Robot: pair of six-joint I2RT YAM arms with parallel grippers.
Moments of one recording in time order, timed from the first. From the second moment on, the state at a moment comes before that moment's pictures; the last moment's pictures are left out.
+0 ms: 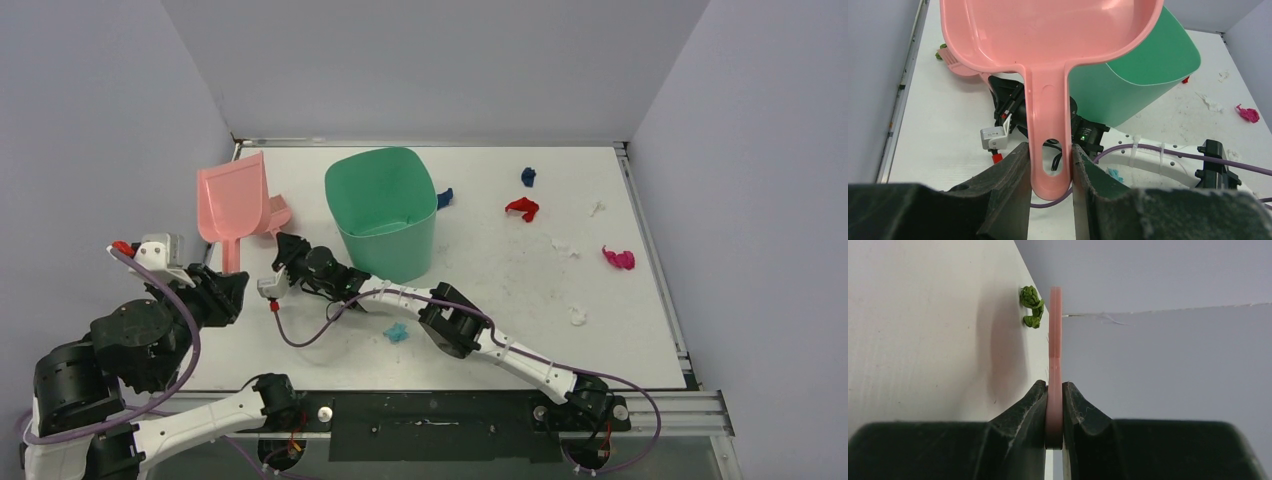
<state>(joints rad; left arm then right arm) -1.07 0.53 1.42 -1.28 -0.89 -0.56 1.10 2.98 2.53 0.42 0.01 -1.44</state>
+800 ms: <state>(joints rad) -1.07 0.51 1.40 -1.28 -0.86 -0.56 1.10 2.99 2.56 0.32 -0.09 -1.43</state>
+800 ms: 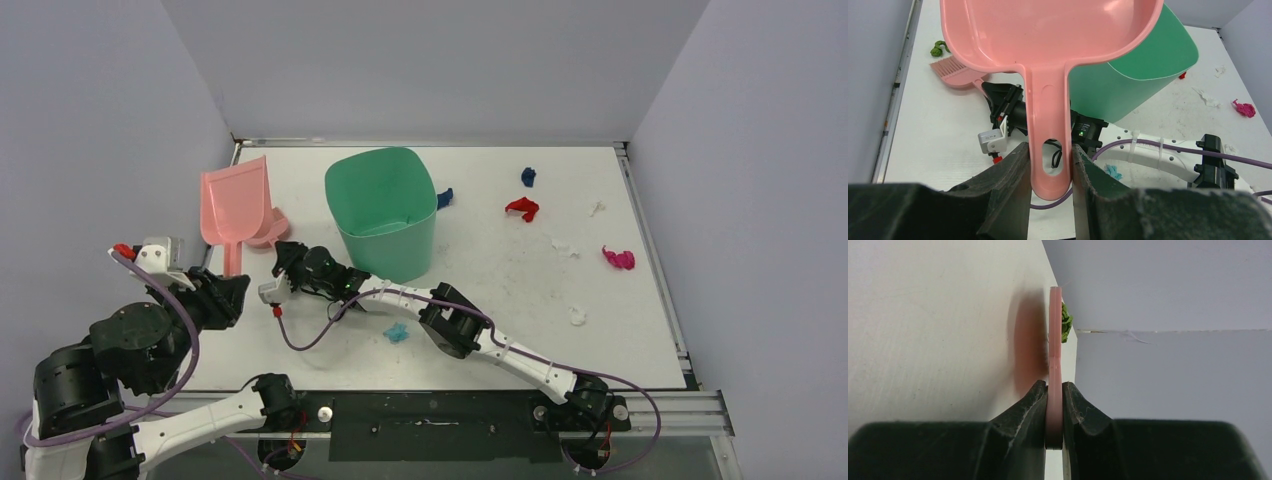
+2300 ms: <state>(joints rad) -1.06 0.59 1.48 -1.38 -0.85 -0.54 1.32 1.77 1.50 -1.01 -0.03 -1.33</state>
